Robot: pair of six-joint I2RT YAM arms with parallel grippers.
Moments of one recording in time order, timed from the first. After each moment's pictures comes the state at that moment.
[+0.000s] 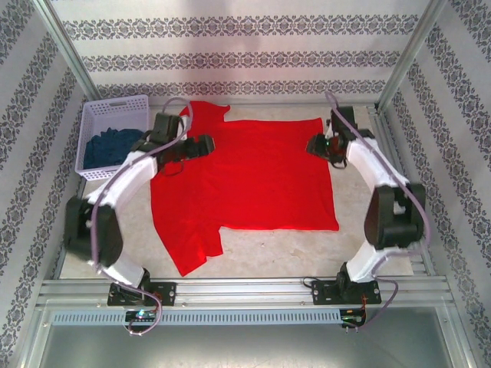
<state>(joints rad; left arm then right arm) -0.22 1.53 1.21 -0.46 0.24 -0.48 0.05 1.63 1.27 -0.66 -0.16 0.42</state>
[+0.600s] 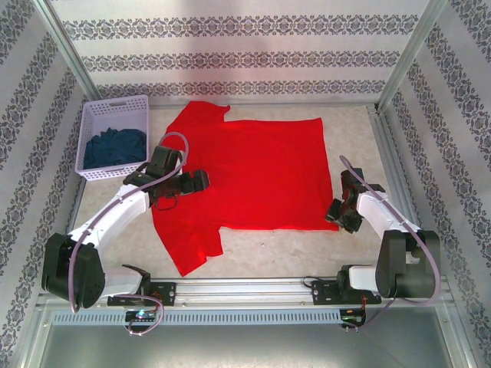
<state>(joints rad) -0.30 1.30 0.93 -0.56 0.18 -0.54 -0.04 1.31 0.68 -0.82 -0.04 0.55</state>
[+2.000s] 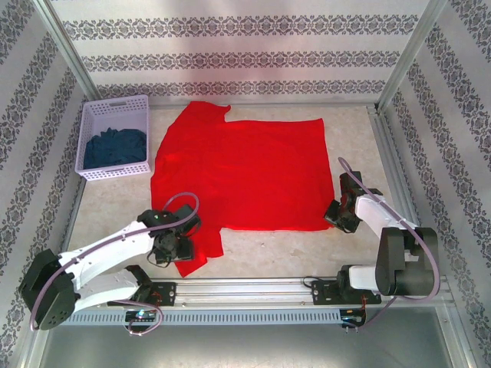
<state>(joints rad) -0.75 1.06 0.60 -1.09 0.04 -0.95 -0.04 1.33 0.63 -0.70 -0.07 0.55</state>
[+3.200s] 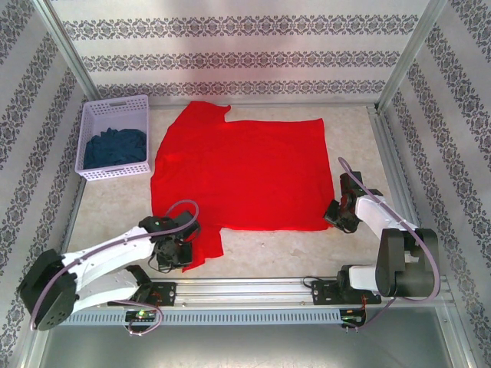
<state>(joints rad) -0.75 1.05 0.54 -0.98 0.11 -0.96 -0.04 1.32 0.62 -0.69 -0.08 0.54</state>
